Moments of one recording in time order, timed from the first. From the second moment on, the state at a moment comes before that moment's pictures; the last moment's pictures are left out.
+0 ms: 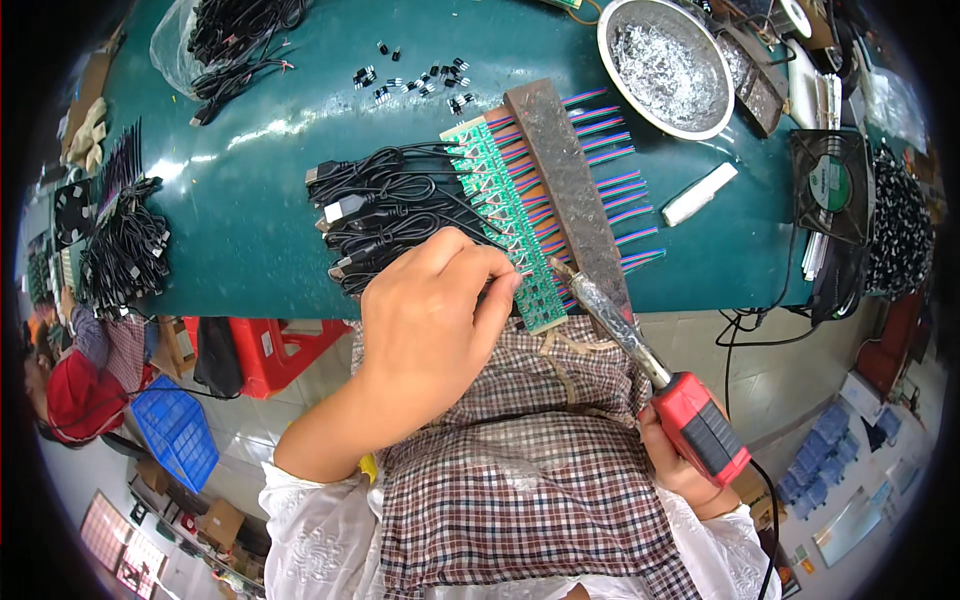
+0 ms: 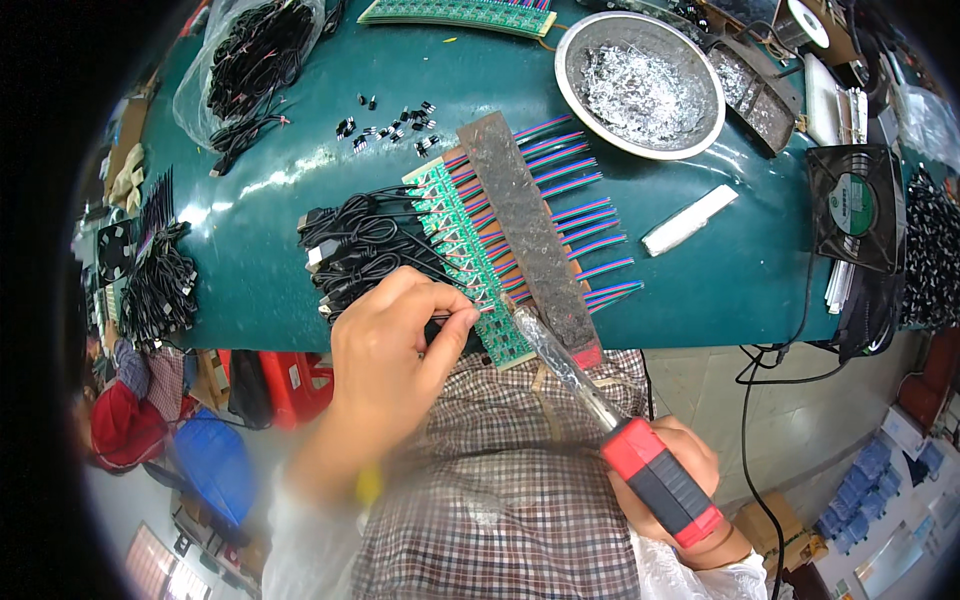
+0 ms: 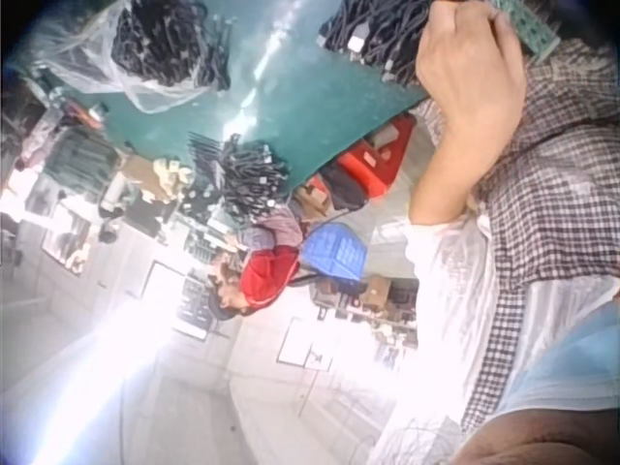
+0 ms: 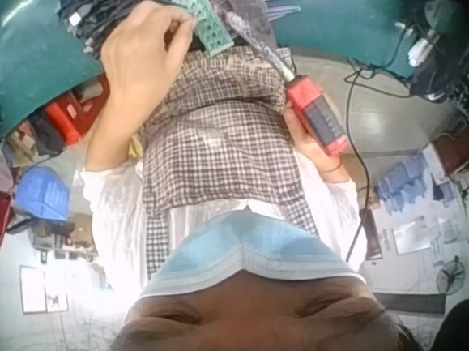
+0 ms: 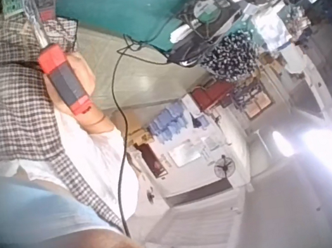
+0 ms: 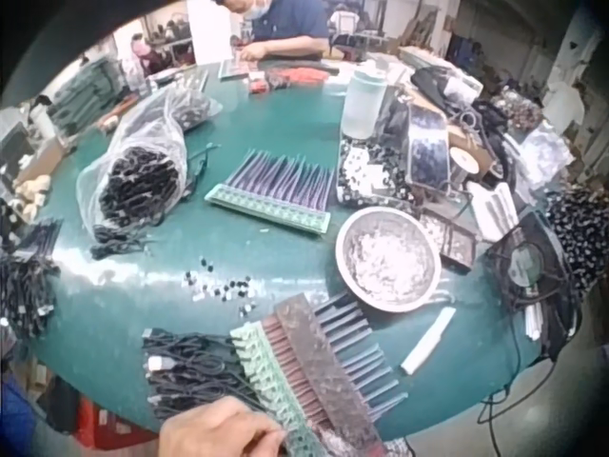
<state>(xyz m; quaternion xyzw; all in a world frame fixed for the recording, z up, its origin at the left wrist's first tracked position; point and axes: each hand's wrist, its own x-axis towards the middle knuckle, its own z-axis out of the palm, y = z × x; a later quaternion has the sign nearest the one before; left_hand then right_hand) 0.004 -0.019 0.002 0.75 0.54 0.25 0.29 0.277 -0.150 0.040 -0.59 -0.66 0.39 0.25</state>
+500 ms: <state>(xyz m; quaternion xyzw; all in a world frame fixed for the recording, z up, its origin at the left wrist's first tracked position) 0.006 -0.015 0.006 0.76 0.55 0.20 0.28 0.269 -0.141 0.031 -0.57 -0.71 0.33 0.26</state>
